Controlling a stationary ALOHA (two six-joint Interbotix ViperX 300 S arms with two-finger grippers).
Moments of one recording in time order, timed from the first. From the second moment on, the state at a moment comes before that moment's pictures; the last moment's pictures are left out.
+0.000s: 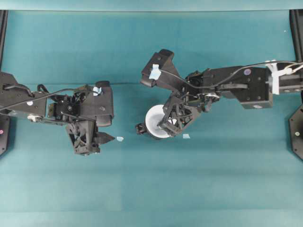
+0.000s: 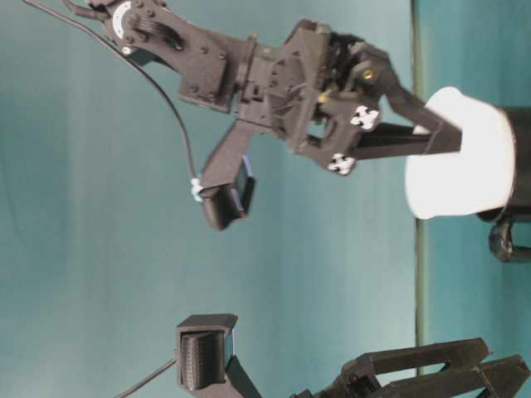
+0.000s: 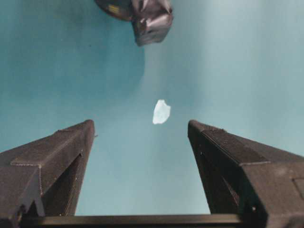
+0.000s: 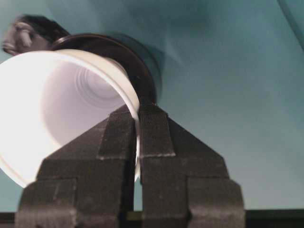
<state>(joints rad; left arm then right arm) 0.02 -0.12 0.80 0.02 0.21 -0.08 -0.10 0.12 0.38 0.00 0.75 0.46</state>
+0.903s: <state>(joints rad) 0.03 -0.12 0.80 0.02 0.21 -0.08 -0.09 0.14 0.34 0.01 0.79 0.46</state>
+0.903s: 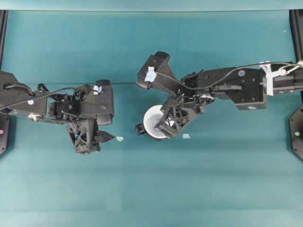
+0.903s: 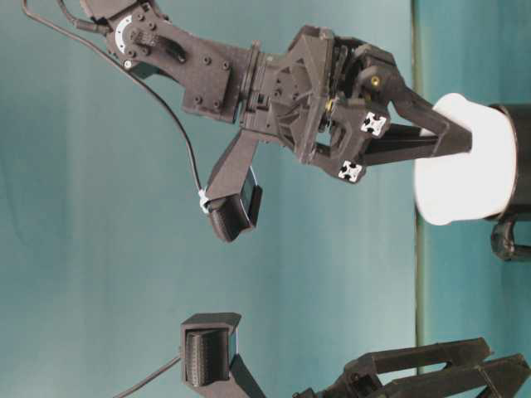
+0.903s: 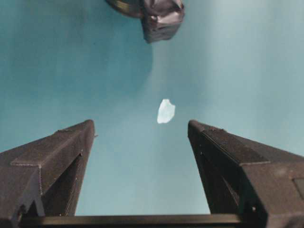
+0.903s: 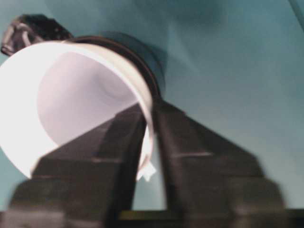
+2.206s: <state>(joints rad) 0.03 -0.11 0.83 0.02 0.19 -0.08 -0.04 -0.15 0.60 0.00 0.41 0.46</state>
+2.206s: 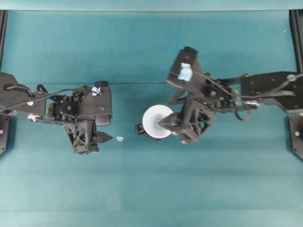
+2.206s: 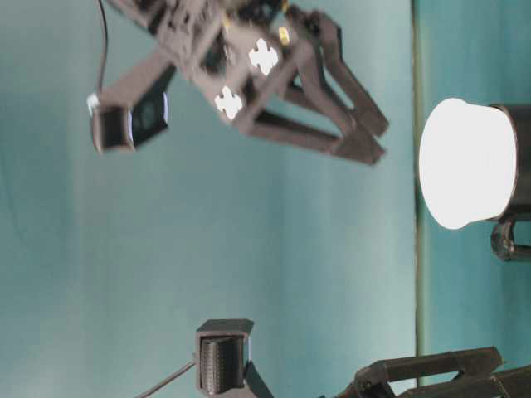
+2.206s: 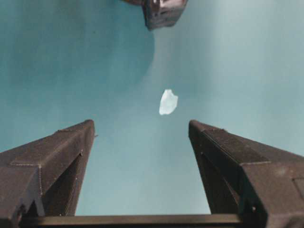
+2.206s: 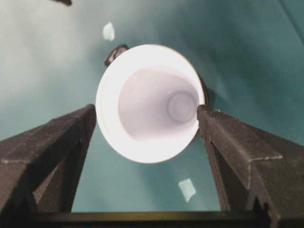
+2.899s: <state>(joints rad) 0.03 -0.11 0.83 0.02 0.17 -0.08 0.04 -0.23 0.70 -0.02 0.40 0.34</state>
